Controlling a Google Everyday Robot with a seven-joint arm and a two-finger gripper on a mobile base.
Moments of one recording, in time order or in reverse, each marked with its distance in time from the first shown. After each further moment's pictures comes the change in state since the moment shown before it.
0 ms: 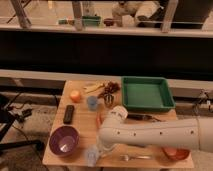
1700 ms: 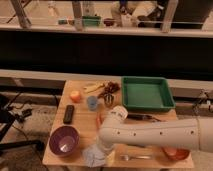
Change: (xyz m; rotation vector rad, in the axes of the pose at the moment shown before) arm 0.000 0.000 0.000 0.001 0.000 0.000
